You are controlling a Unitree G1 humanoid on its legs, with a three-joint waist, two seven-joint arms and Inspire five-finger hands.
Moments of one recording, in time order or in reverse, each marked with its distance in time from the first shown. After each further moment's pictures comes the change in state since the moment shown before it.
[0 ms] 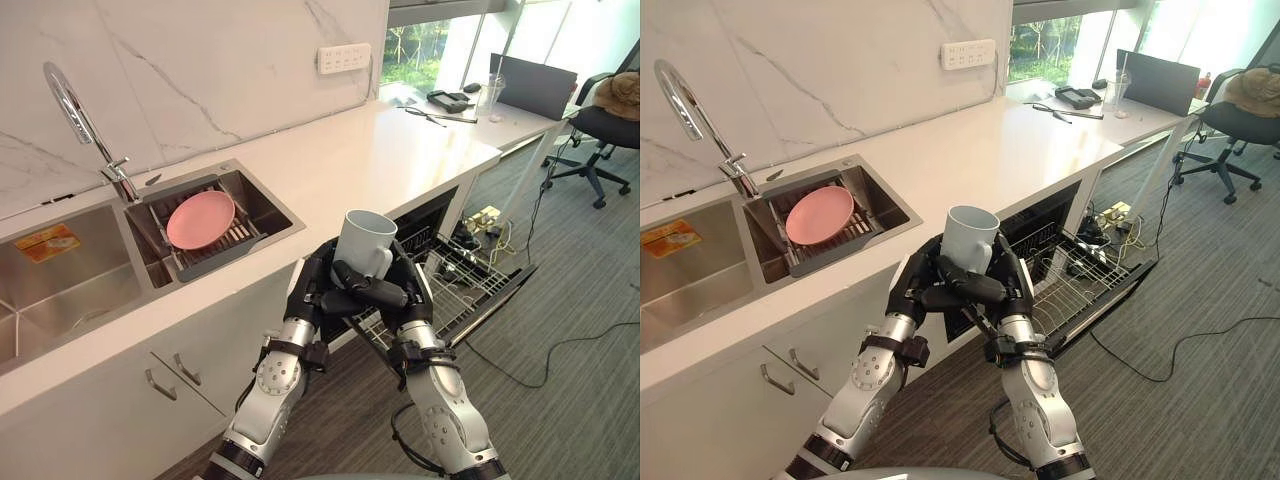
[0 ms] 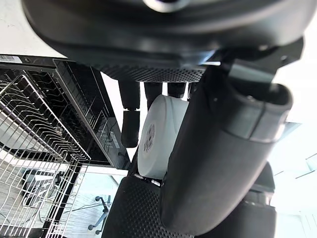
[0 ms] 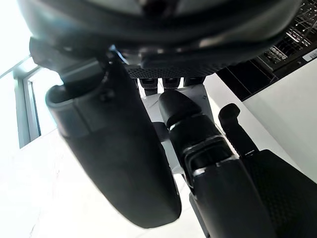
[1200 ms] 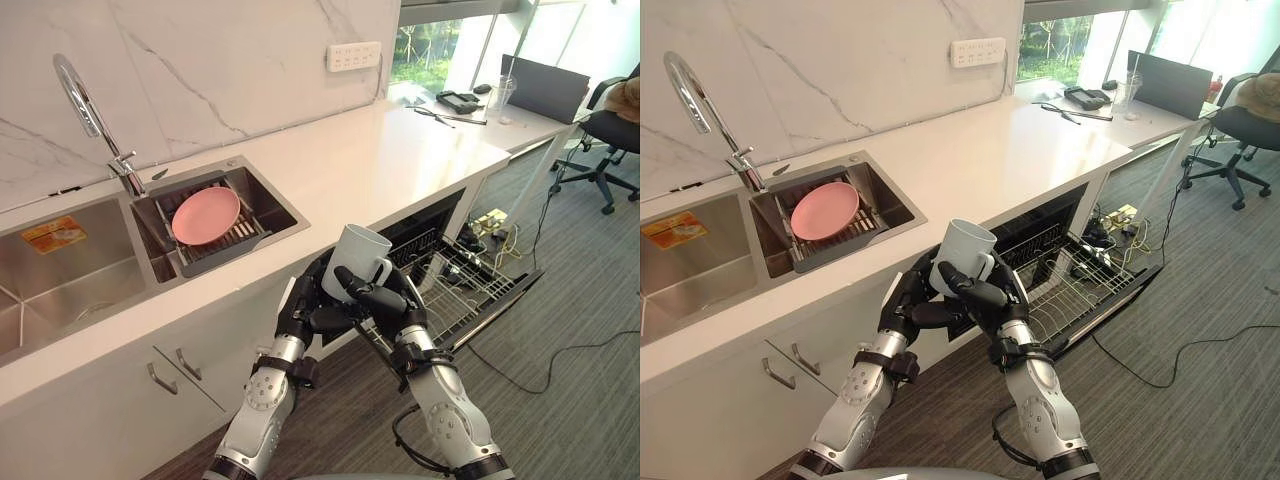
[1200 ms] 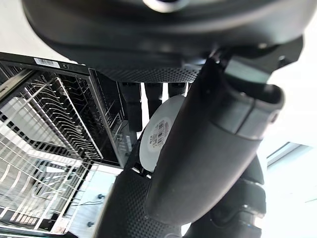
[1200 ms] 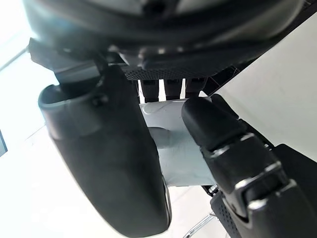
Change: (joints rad) left arm 0.106 -0.033 0.082 0.024 -0.055 -0.051 -0.103; right arm -0.017 0.009 -0.056 0.073 0.098 0.074 0.095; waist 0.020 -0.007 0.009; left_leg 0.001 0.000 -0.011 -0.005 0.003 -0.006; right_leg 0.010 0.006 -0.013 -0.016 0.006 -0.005
